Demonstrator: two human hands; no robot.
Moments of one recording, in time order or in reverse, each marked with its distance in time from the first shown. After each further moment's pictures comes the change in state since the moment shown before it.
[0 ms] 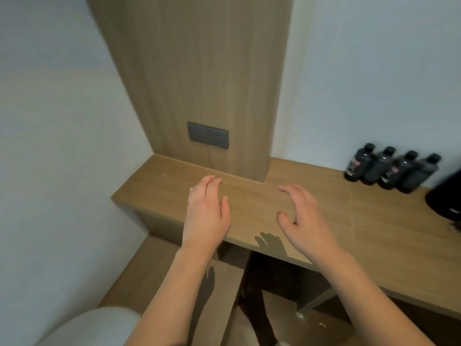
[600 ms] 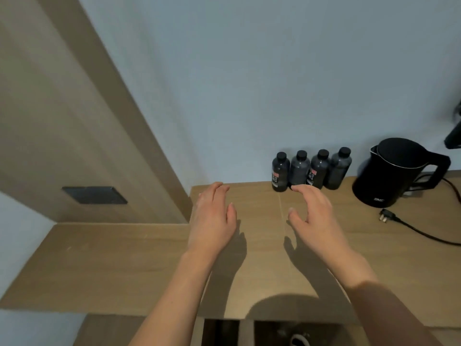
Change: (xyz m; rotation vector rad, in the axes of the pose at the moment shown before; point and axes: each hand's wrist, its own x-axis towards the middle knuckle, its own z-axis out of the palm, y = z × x) left_hand 0.133 0.187 0.210 -0.014 -0.223 0.296; right_hand 0.069 0.242 -0.134 0.052 0.306 0.252
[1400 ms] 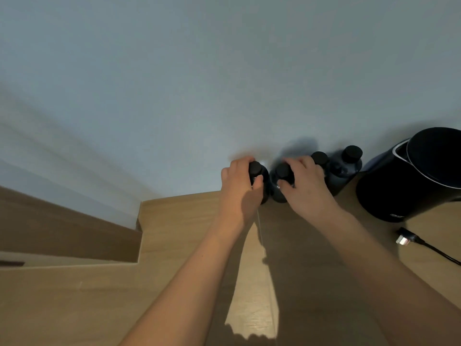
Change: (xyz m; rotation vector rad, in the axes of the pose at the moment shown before) left_hand 0.203 0.046 0.212 -0.294 -0.224 -0.114; right_hand 0.213 0.146 0.037 -0.111 -0.161 0.203
